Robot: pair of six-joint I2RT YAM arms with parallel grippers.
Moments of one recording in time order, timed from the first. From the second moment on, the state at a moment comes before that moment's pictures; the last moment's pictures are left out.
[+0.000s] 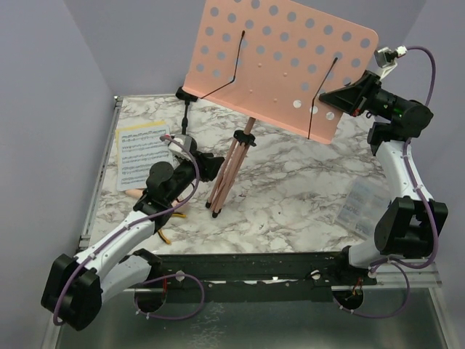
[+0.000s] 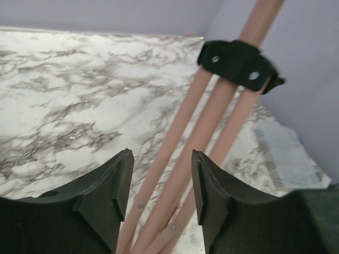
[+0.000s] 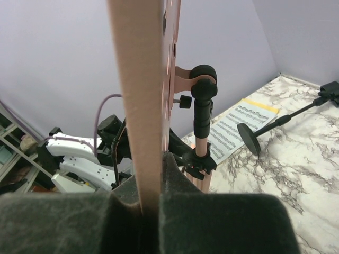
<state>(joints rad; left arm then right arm) -0.50 0.93 0.51 0.50 0.17 -0.43 -0.15 1.49 1.28 1.17 -1.27 1.45</state>
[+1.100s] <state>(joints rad) -0.64 1.34 0.78 0.42 -0.06 -0.17 -0.14 1.49 1.37 1.12 -1.28 1.44</state>
